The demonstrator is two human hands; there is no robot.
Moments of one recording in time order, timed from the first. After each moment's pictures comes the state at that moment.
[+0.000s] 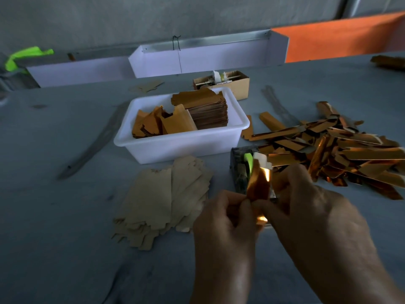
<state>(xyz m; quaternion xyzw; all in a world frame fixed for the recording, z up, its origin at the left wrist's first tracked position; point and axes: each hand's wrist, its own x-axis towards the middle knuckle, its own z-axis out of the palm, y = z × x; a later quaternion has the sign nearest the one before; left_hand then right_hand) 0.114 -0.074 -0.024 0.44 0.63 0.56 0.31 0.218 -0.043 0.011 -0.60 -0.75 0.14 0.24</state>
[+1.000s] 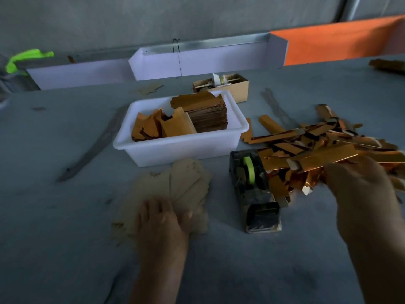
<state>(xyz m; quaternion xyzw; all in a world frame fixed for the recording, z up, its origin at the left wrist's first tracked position) 0.032 -0.057 -0.061 0.49 0.87 0.04 0.02 0.273 0.016 -0.015 -0.59 -0.44 0.41 0.54</state>
